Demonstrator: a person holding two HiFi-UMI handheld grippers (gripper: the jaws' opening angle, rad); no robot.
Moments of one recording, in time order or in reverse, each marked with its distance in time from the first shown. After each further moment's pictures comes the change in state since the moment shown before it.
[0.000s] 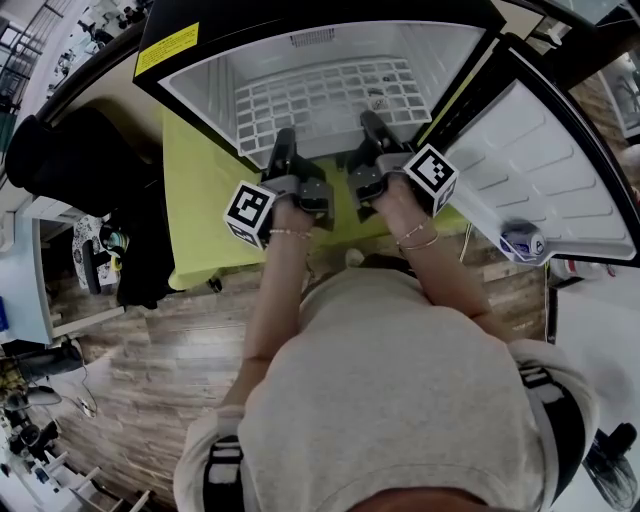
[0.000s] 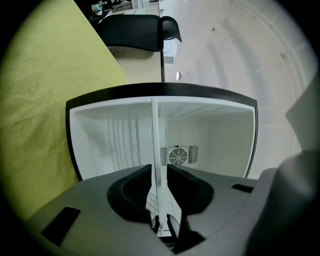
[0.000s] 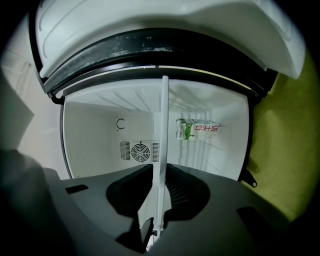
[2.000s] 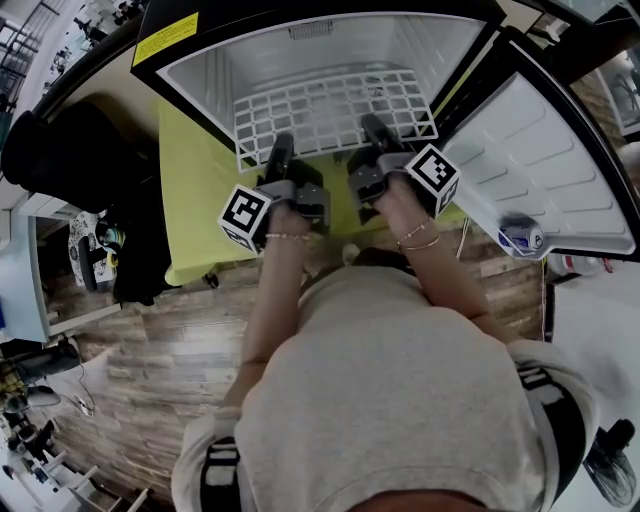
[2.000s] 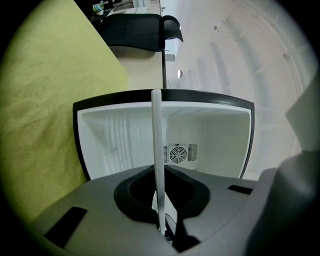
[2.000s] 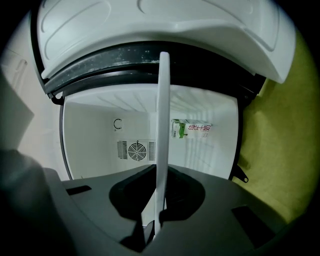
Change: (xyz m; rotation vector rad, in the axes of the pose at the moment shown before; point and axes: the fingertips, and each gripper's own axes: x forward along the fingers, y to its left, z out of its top) left arm -0.018 0.002 -0.003 -0.012 0.028 0.009; right arm -0.015 -0.005 -0.004 0.010 0.002 -0.047
